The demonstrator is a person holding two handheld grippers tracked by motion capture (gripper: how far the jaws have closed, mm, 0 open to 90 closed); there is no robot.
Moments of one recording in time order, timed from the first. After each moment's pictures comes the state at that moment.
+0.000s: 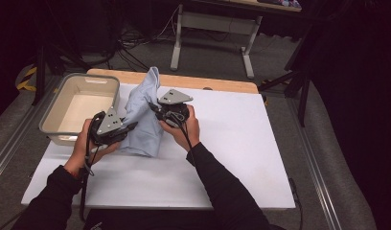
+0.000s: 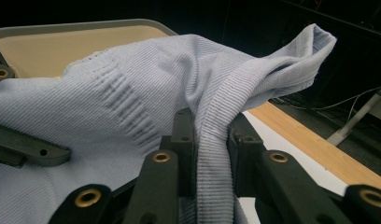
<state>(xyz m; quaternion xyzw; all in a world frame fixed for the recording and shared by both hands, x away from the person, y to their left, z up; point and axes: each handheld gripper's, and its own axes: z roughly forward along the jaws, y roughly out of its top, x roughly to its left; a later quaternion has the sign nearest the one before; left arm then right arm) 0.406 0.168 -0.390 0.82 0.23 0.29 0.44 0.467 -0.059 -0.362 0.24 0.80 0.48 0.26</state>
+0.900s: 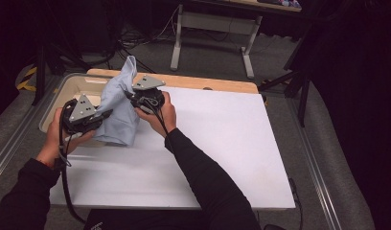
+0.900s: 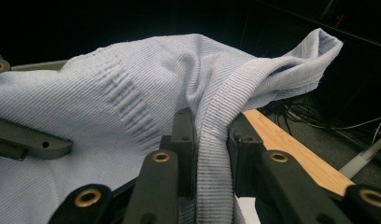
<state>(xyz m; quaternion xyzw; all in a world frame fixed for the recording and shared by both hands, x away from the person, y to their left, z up) 0.420 0.230 -0.369 0.81 0.27 0.33 0.41 0.498 0.011 -0.349 0.21 0.80 0.50 0.25</state>
